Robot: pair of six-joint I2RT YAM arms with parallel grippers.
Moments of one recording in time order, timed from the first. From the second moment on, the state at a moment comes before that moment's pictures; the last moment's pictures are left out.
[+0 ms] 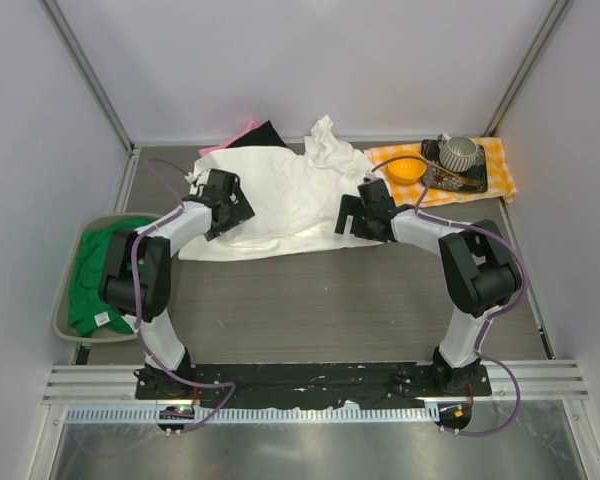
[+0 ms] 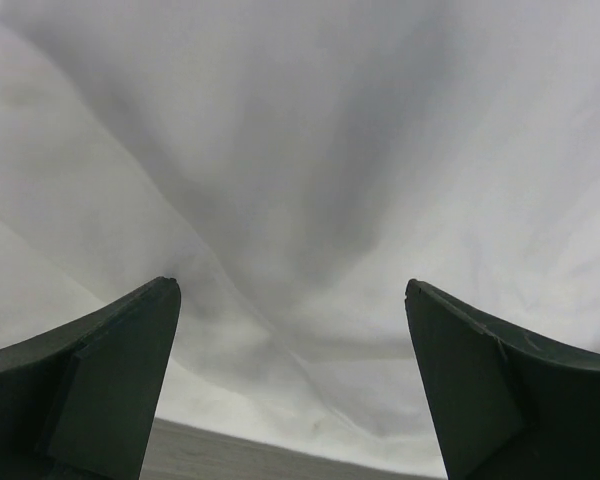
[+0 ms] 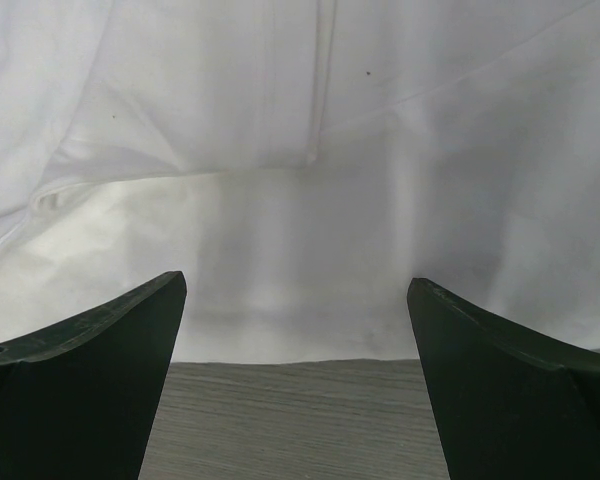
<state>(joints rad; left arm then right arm) -0.29 1.75 1.14 -0.35 -0.23 -0.73 0.41 1.81 1.08 -0.16 0.05 0.52</state>
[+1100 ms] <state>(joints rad) -0.28 1.46 0.85 -0.30 -0.24 -0.84 0.41 1.81 1.08 -0.14 0.05 0.52</state>
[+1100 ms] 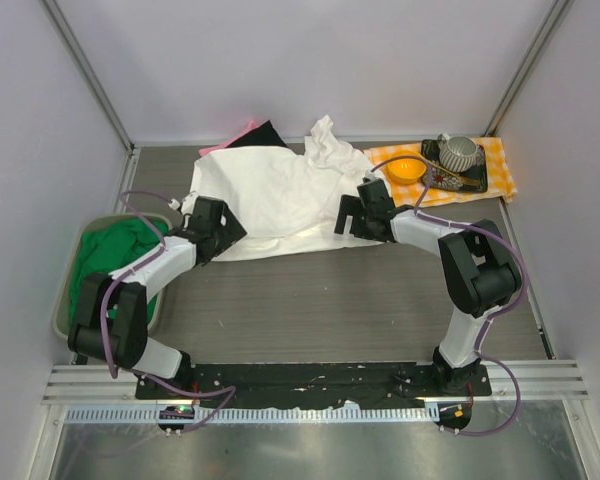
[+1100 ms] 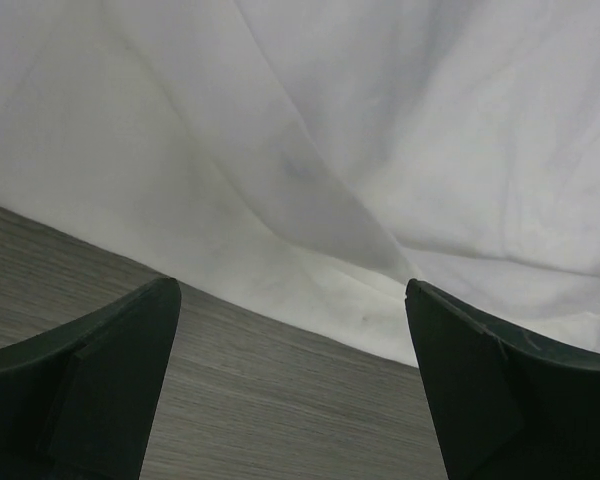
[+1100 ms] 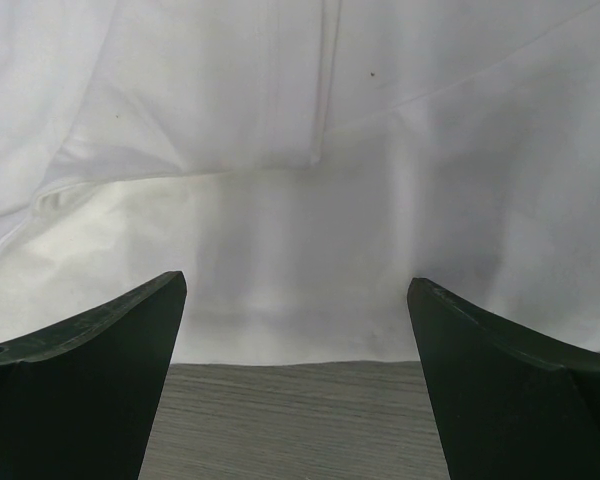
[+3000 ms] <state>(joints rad) -0.46 0.96 0.39 -0.32 -0.29 -0.95 0.66 1.34 0.57 -0.13 0.29 0.78</state>
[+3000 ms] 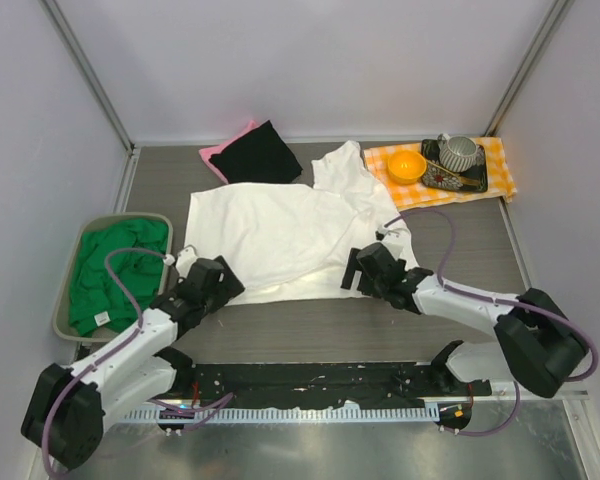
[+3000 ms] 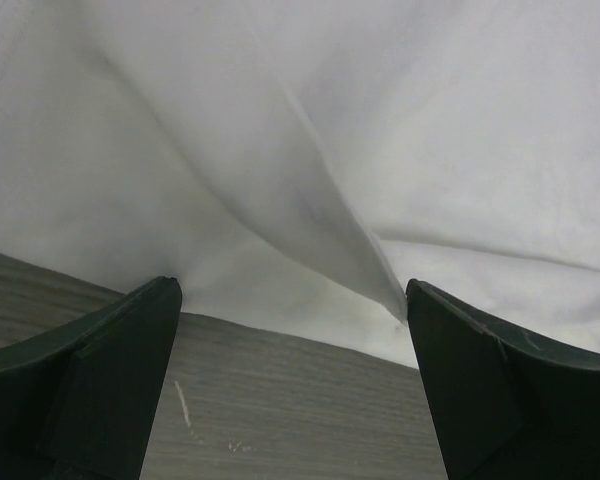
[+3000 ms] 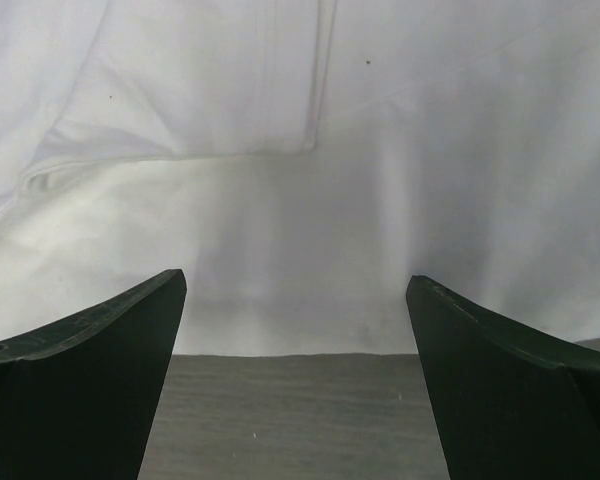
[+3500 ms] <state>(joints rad) -0.65 0.72 0.36 -0.60 -0.36 -1.10 0.93 0.98 0.47 -0.58 0.42 1.07</state>
